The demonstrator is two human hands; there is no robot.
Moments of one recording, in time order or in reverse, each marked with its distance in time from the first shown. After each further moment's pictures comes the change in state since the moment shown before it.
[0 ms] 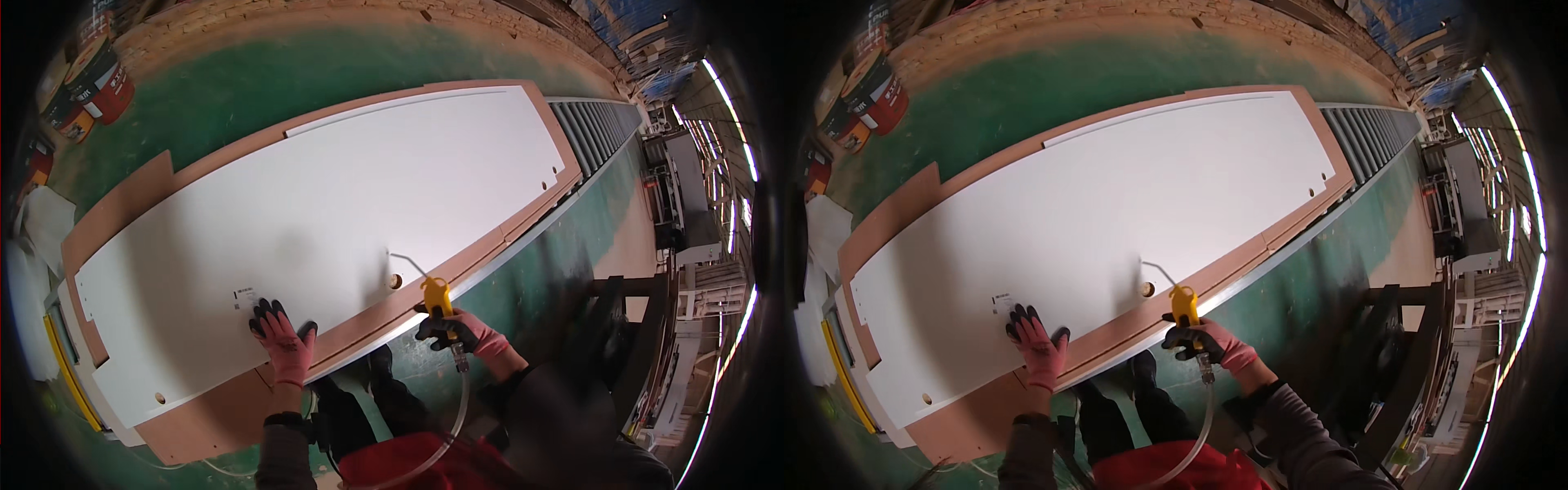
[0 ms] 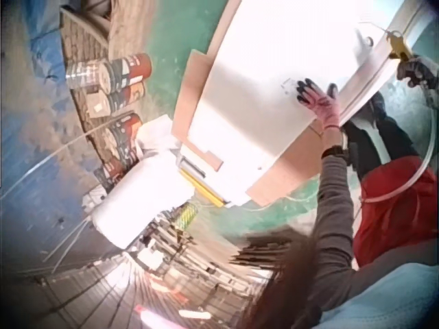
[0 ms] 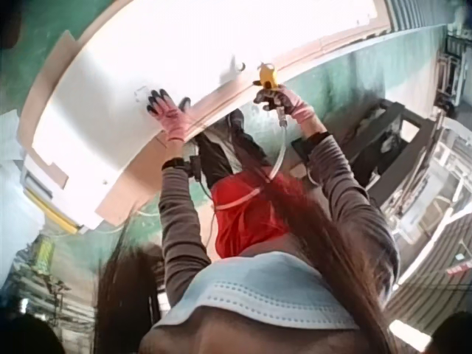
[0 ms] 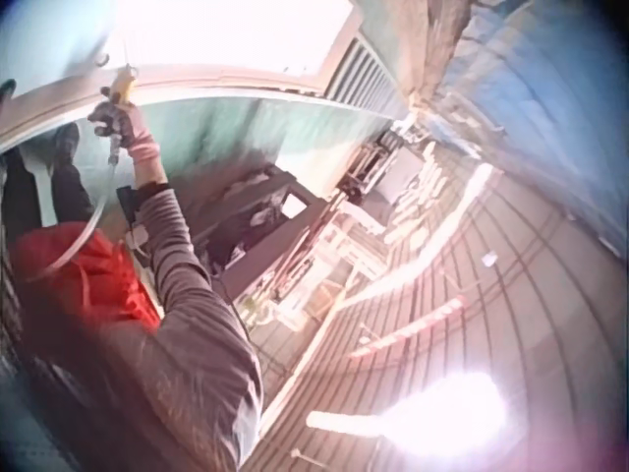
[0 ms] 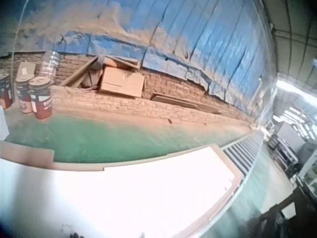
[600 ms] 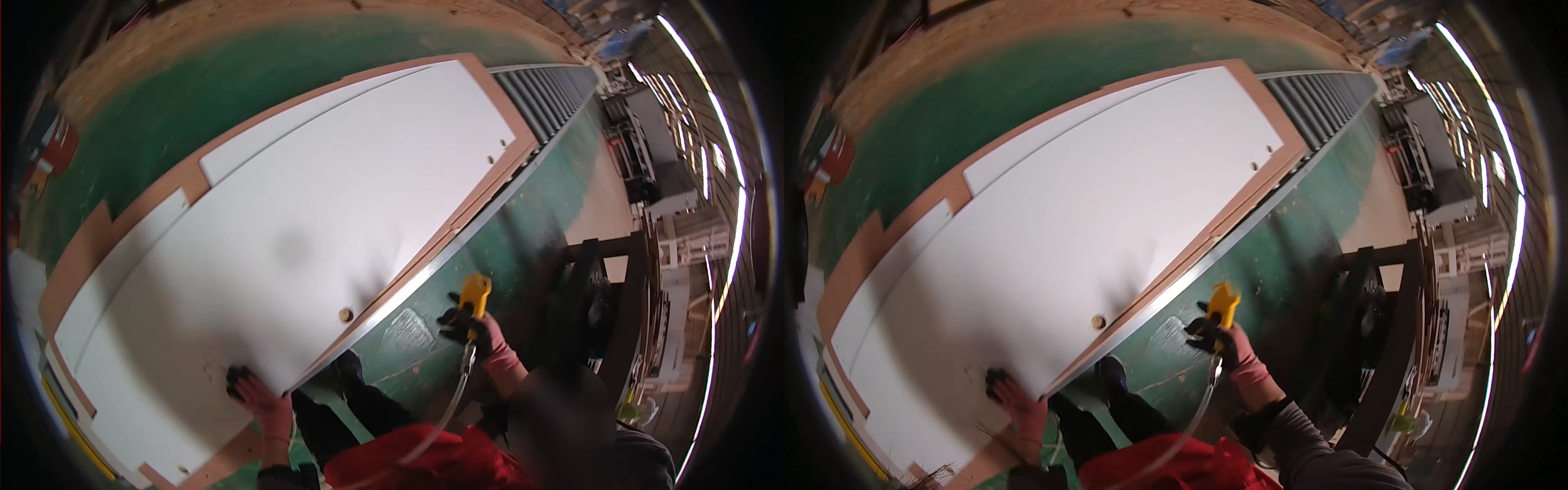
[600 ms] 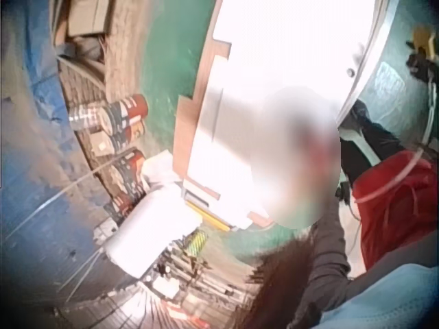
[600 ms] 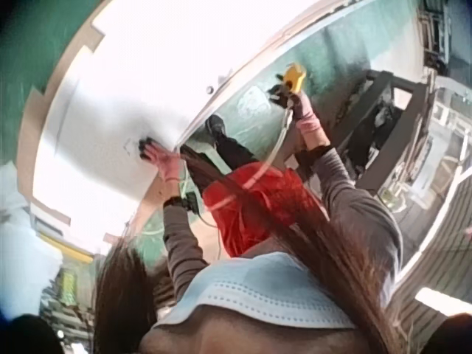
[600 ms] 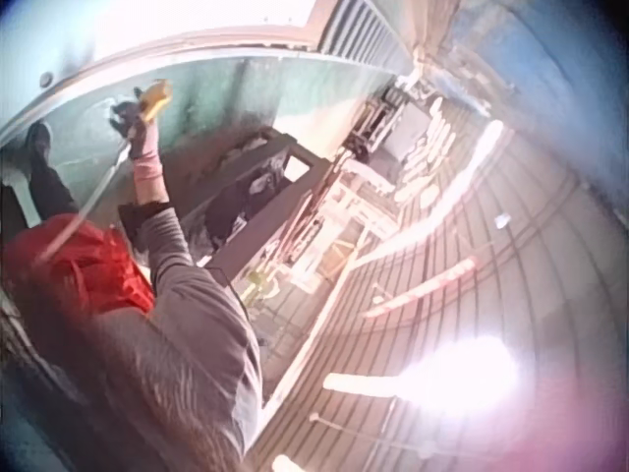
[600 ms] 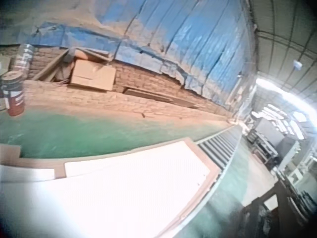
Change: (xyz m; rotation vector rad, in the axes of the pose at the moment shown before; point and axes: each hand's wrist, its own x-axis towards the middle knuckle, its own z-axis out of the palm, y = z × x) left_hand -0.077 0.030 0.015 0.051 -0.066 -0.007; right_hand -0.085 0.037 -0.100 0.348 0.314 -0.521
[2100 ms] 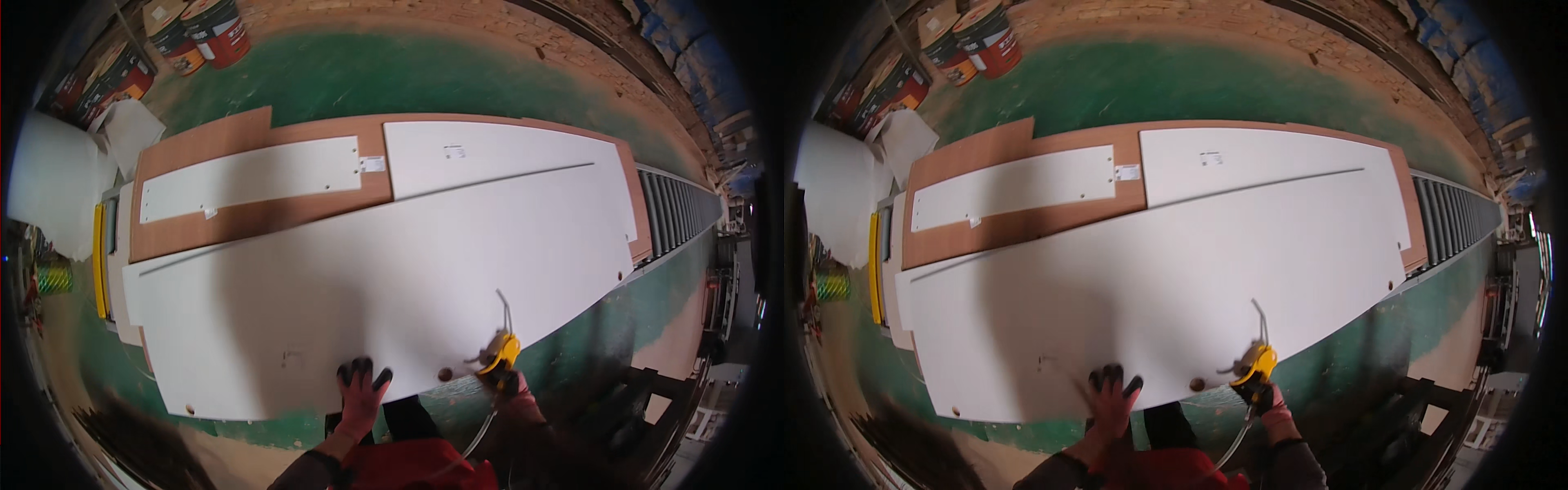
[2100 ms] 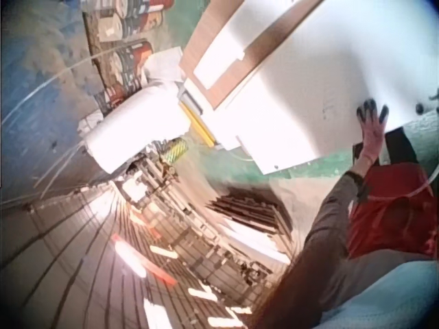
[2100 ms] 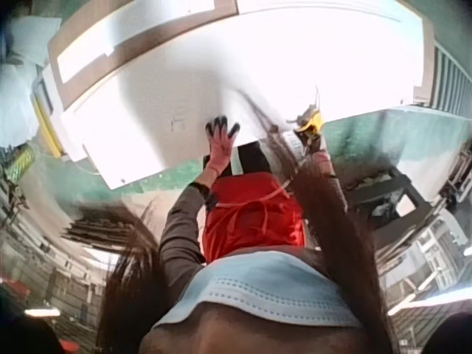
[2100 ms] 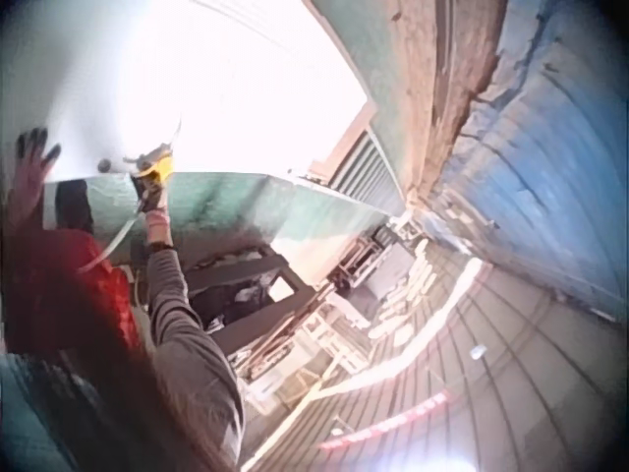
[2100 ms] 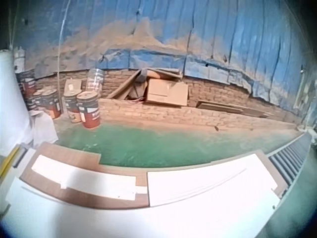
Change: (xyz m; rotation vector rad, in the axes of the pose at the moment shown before) left_hand -0.093 0.071 -0.015 -0.217 0.160 0.196; right_hand 0.031 0.099 -0.062 -0.069 0.001 0.435
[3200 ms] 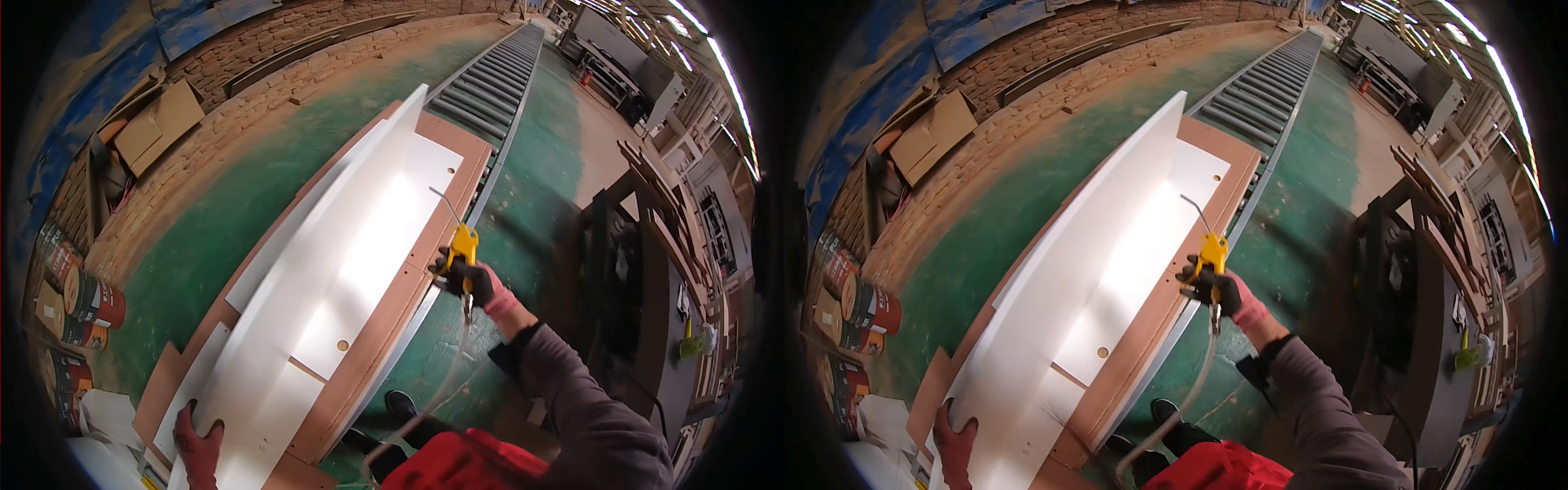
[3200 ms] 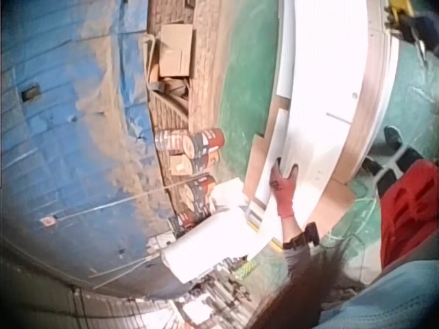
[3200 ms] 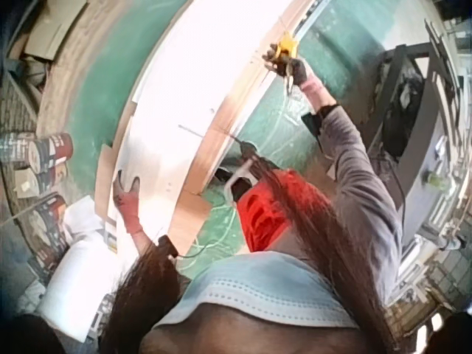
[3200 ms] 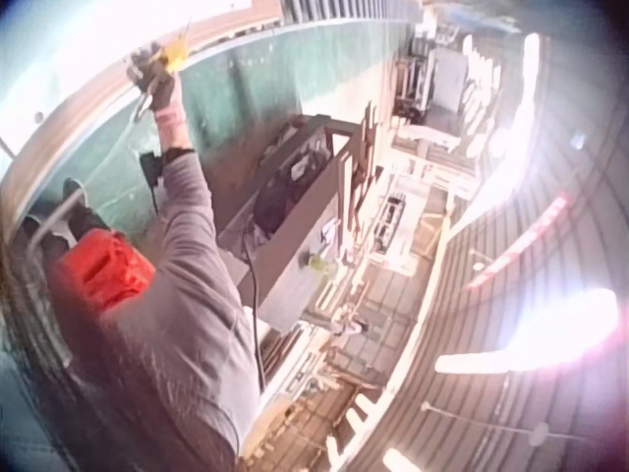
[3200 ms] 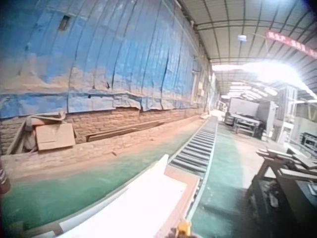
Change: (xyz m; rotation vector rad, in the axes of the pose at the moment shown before) left_hand 0.161 -0.022 -0.379 -0.094 0.029 0.126; right_hand -0.141 -0.241 0.012 0.400 -0.365 -0.777
